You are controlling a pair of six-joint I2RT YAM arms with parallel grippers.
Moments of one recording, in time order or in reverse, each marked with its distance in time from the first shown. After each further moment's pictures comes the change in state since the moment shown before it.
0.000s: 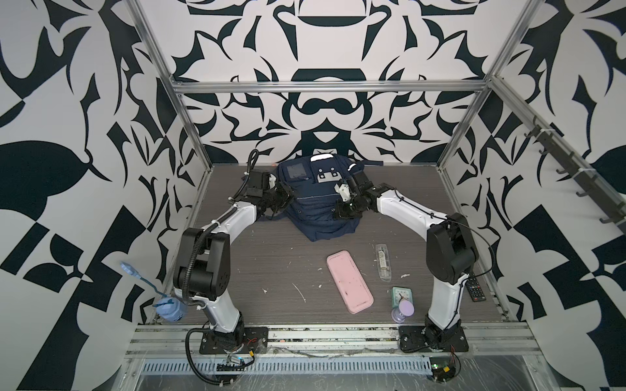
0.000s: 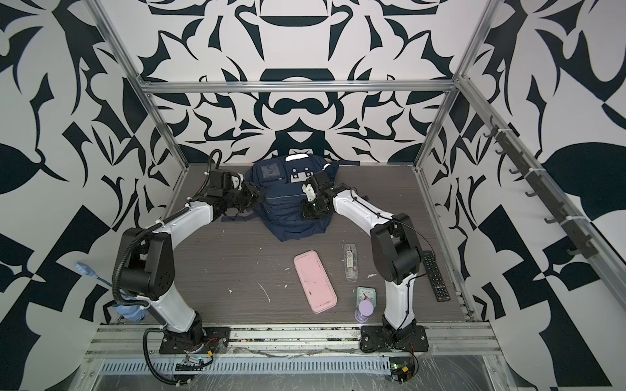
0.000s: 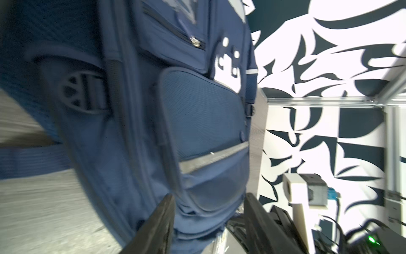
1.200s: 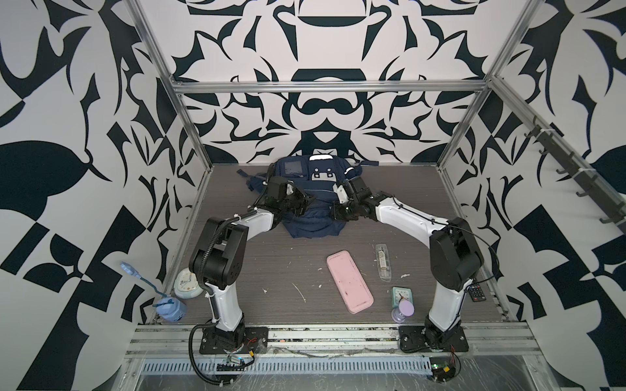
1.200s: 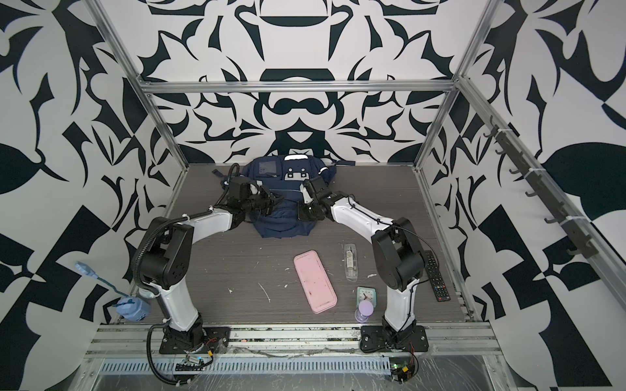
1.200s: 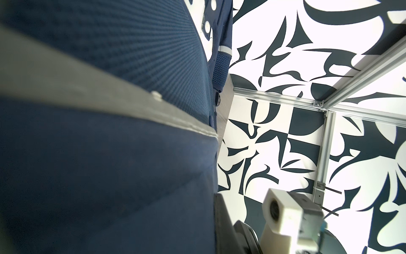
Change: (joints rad) left arm -0.125 0.117 -0.069 0.420 0.071 -0.418; right arm 0.077 -0.039 -0.074 0.174 0.074 0.090
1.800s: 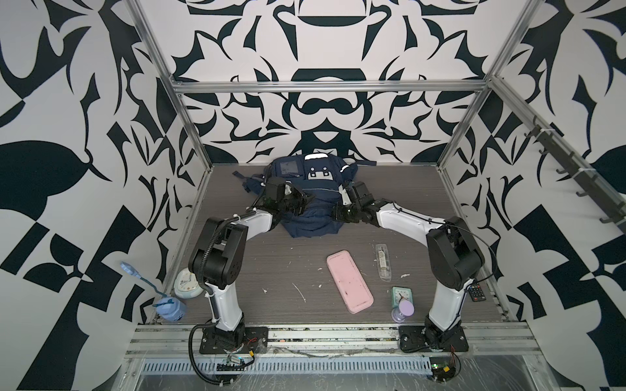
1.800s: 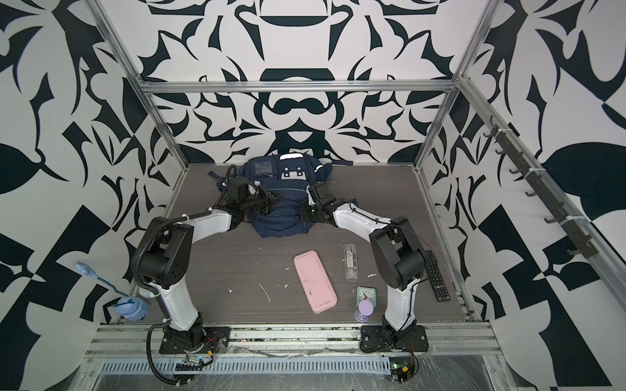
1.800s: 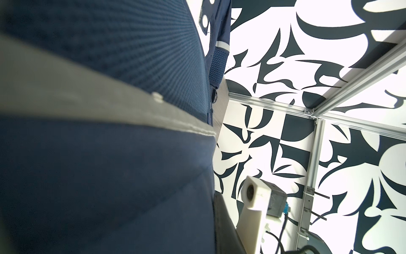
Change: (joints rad) left arm 0.008 0.000 -0.026 0.066 0.002 -0.064; right arm -0.036 -0.033 -0.164 0.217 0.061 0.103
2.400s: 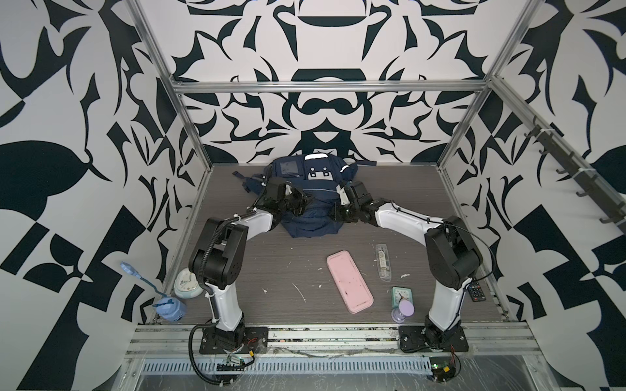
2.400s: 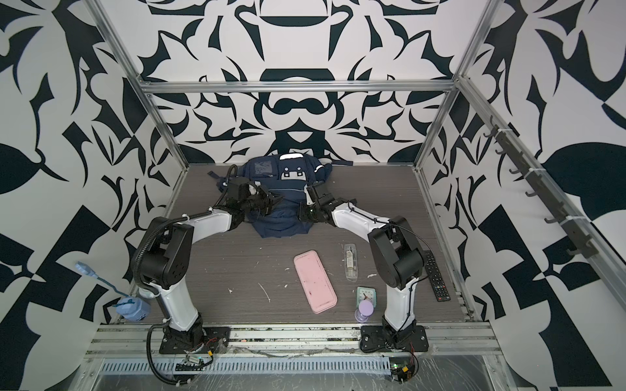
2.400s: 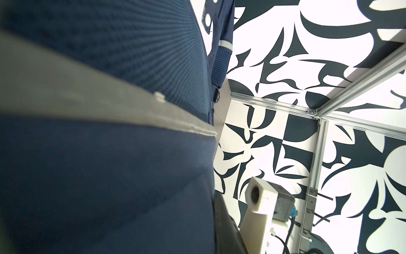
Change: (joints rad) left arm -0.005 0.000 0.005 -0.018 -0.005 0.005; right arm 0.005 0.025 0.018 0.010 -0.004 -0.014
